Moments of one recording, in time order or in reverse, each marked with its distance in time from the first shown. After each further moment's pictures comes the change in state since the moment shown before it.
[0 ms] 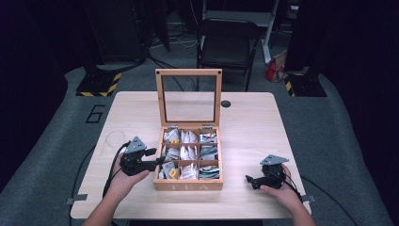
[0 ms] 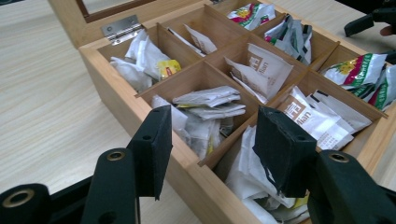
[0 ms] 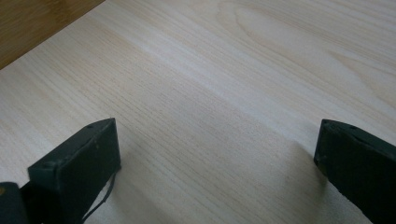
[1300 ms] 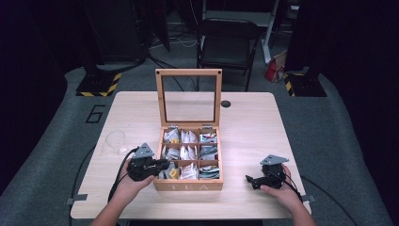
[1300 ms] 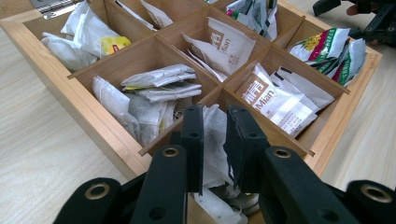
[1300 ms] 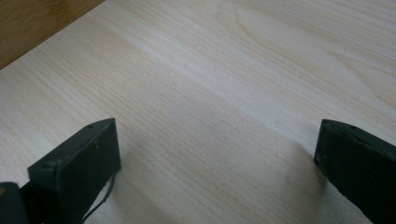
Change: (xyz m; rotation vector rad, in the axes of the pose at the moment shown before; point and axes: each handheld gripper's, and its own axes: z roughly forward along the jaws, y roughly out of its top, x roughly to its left) left arm -0.017 -0.009 0.012 0.049 -0.096 -0.010; right arm 0.000 0.000 0.000 0.002 0.002 0.000
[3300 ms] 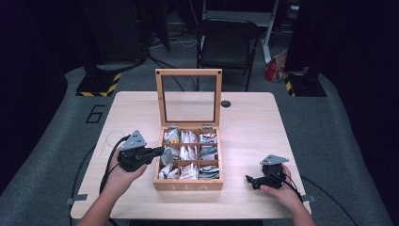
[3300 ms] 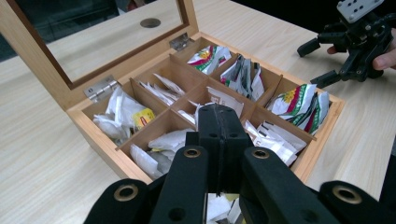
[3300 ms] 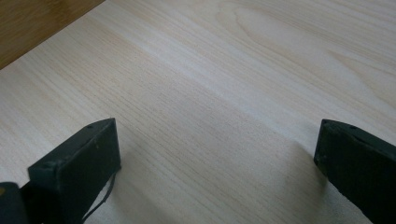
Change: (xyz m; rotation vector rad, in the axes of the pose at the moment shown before) left arm -0.005 0.046 -0.047 -0.100 0.036 0.111; right arm 0.000 0.000 0.000 0.000 0.000 0.001
